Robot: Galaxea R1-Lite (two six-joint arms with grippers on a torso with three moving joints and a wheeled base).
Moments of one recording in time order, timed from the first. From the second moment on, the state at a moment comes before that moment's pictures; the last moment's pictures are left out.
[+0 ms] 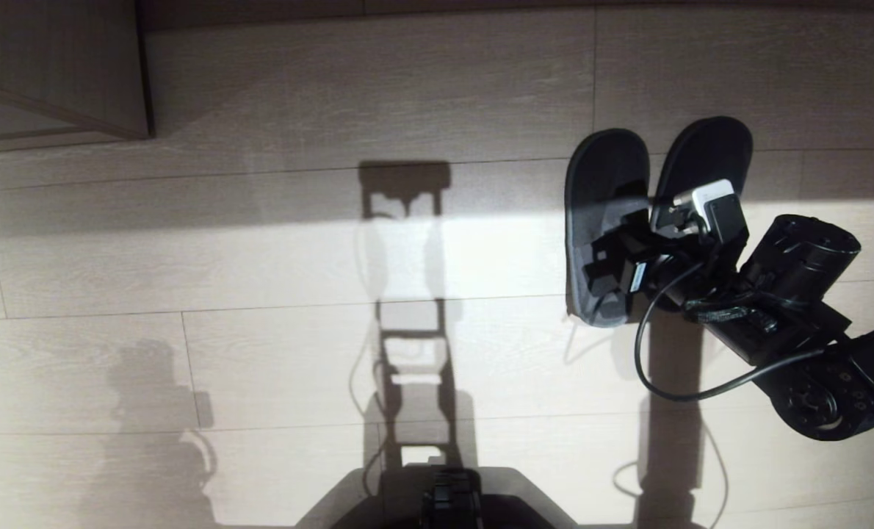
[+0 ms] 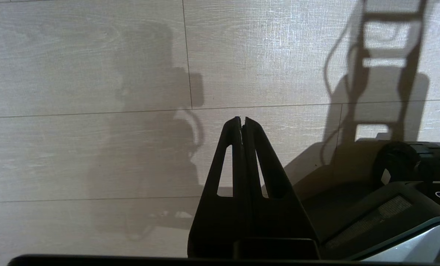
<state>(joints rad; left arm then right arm) 0.00 0.00 0.00 0.00 0.00 -0.02 0.20 1.86 -0.76 -1.28 0.05 -0.21</state>
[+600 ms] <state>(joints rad) 0.00 0.00 0.00 0.00 0.00 -0.02 0.13 1.86 -0.86 -1.23 0.04 -0.21</state>
